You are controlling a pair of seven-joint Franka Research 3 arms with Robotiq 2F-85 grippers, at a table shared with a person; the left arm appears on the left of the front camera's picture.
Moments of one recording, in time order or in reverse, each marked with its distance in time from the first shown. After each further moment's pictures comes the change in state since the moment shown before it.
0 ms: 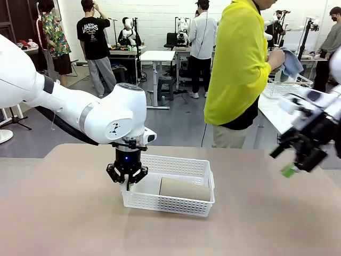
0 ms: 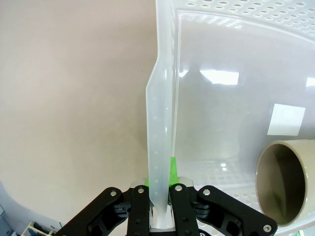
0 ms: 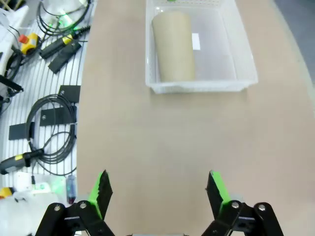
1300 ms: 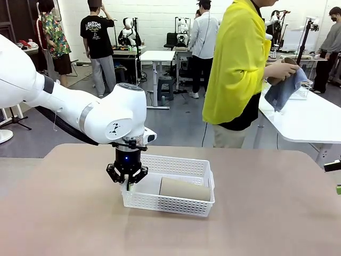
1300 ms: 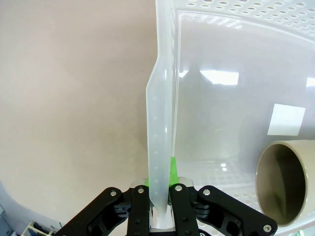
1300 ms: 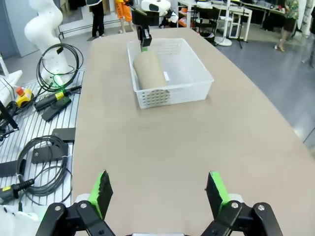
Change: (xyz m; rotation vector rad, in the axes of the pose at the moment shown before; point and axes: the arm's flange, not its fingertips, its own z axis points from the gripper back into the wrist) left arm 0.000 0.000 0.000 0.000 0.000 0.000; right arm -0.180 0.046 0.036 -0.159 -0.491 -0.084
